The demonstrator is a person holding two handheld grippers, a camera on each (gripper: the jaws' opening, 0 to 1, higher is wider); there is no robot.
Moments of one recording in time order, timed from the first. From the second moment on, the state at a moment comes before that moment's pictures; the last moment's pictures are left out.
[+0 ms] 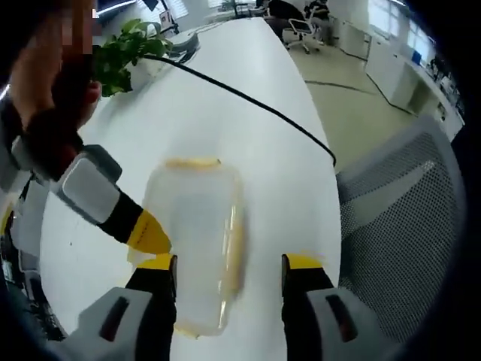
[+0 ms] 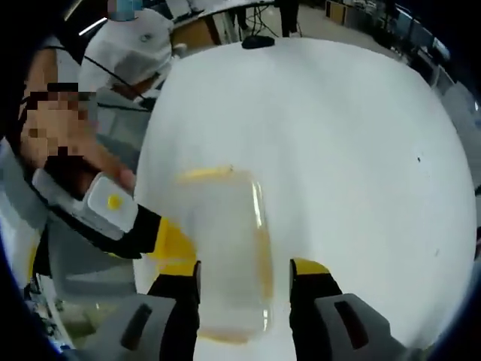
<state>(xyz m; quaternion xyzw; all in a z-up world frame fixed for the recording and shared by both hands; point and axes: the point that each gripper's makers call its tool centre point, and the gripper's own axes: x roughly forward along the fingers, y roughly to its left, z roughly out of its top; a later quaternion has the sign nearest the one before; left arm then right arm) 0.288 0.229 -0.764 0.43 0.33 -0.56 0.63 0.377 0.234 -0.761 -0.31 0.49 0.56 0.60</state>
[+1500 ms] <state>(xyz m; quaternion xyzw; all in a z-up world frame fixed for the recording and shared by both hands) 0.333 0.255 -0.769 0.39 0.36 -0.59 0.61 0.330 0.191 -0.780 -0.37 0.42 0.54 0.62</state>
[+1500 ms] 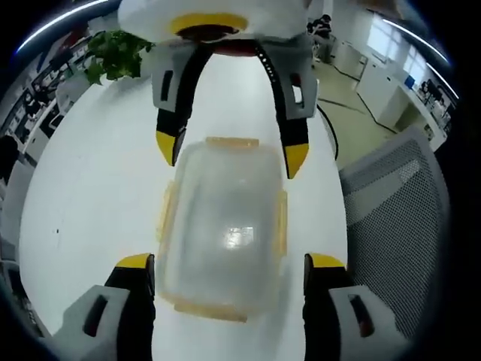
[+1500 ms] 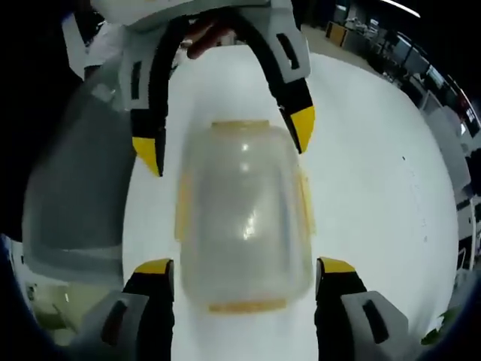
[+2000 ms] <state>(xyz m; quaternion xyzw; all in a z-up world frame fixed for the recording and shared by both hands) 0.337 0.257 -0.788 0.43 0.36 -0.58 0.59 0.329 0.191 -0.790 -0.39 0.41 0.54 0.62</state>
